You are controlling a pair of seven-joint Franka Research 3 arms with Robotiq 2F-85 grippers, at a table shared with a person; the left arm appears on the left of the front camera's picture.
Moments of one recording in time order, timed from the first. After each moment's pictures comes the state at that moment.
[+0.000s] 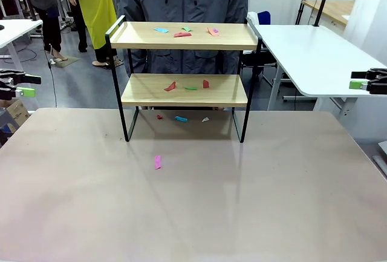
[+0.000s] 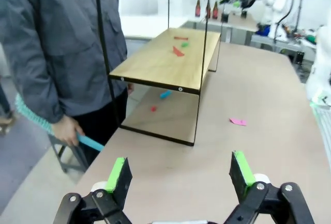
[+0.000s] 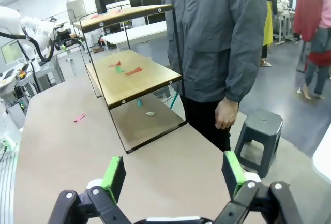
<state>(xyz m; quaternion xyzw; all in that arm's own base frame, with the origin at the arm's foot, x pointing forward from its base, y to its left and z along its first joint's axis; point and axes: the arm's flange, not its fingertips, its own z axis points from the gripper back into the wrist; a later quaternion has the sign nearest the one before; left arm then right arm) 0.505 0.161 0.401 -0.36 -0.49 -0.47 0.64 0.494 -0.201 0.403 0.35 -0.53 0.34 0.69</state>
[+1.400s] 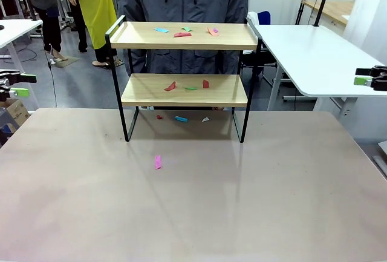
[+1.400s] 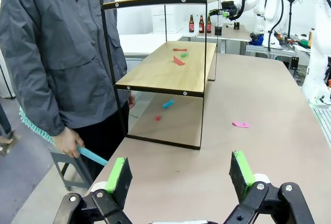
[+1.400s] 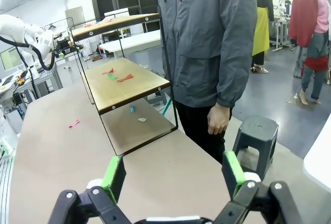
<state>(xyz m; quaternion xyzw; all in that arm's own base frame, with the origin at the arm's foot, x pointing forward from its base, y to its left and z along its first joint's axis) 0.517 0.184 0.386 -0.38 -0.51 -0.47 0.61 0.508 -0.221 0.400 0.35 -0.54 0.33 0.69</state>
